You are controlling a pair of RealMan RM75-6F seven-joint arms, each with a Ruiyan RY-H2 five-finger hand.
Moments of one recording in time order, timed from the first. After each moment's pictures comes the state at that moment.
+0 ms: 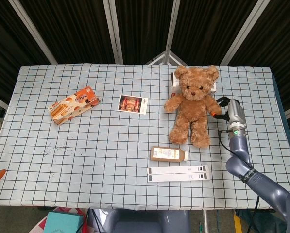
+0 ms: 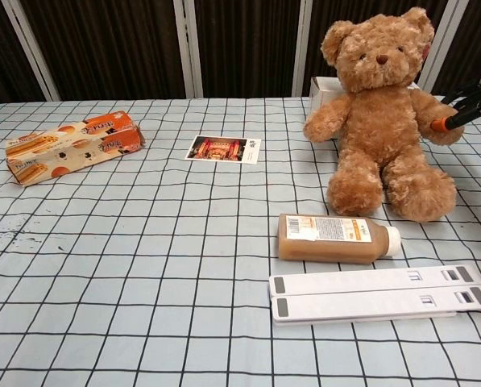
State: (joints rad) left arm -0.02 -1.09 -0.09 -1.71 1.34 1.53 0.24; right arm 0.76 -1.57 0.40 -0.95 -0.61 0.73 0.10
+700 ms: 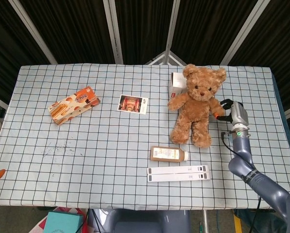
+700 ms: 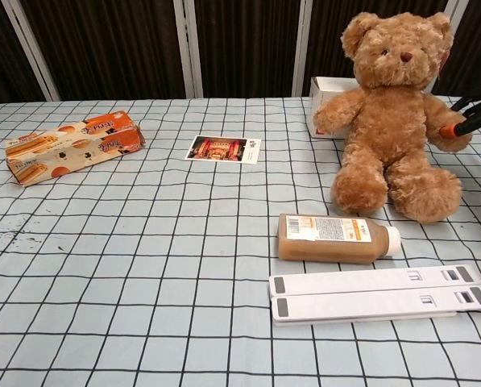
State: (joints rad) left arm -0.03 -1.09 -0.09 -1.71 1.34 1.53 0.23; right arm 0.74 -1.58 0.42 -0.90 -0.62 0.69 0.10
